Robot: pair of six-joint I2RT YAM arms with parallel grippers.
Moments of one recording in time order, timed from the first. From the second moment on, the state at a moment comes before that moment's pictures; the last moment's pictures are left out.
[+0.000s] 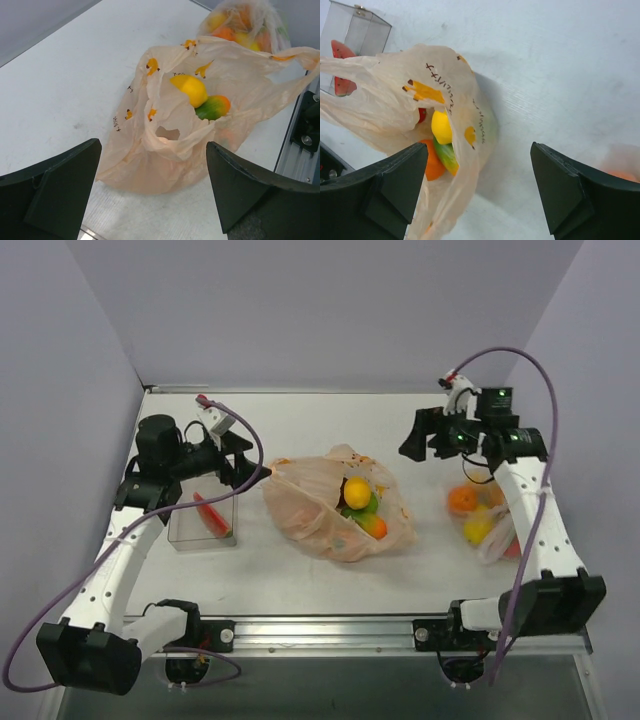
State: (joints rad) left arm -0.16 1.09 1.05 -0.28 0.82 0.07; right arm 0.11 1.40 1.41 -0.76 -0.51 -0.03
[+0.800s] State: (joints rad) left arm -0.32 1.11 1.22 -0.43 0.86 0.21; right arm -0.01 0.64 0.86 -1.02 -0.82 -0.68
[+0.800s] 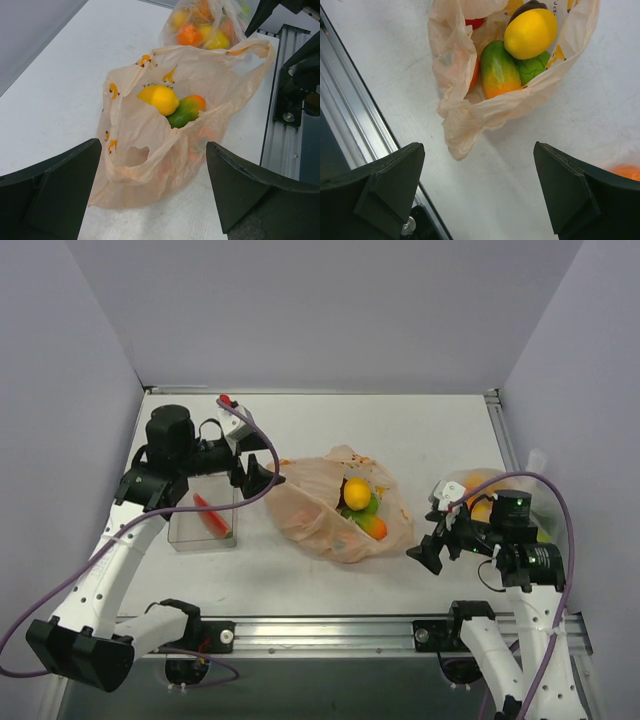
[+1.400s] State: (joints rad) left arm -0.11 1.22 1.18 -0.56 1.06 0.58; right arm 0.18 0.81 0.80 -0.79 -0.73 -0.78
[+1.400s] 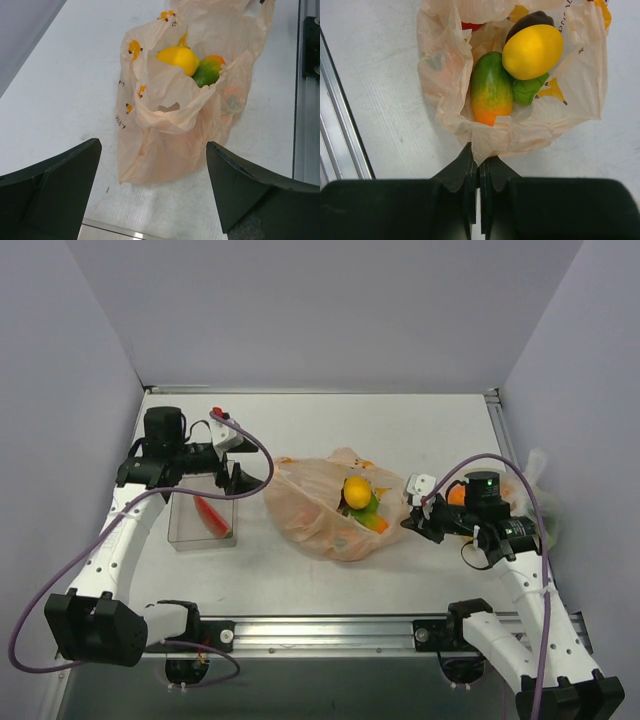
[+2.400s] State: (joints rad) left arm -0.21 1.20 0.97 0.03 1.05 0.11; right arm 0.20 0.86 1.05 -0.82 -0.62 -0.61
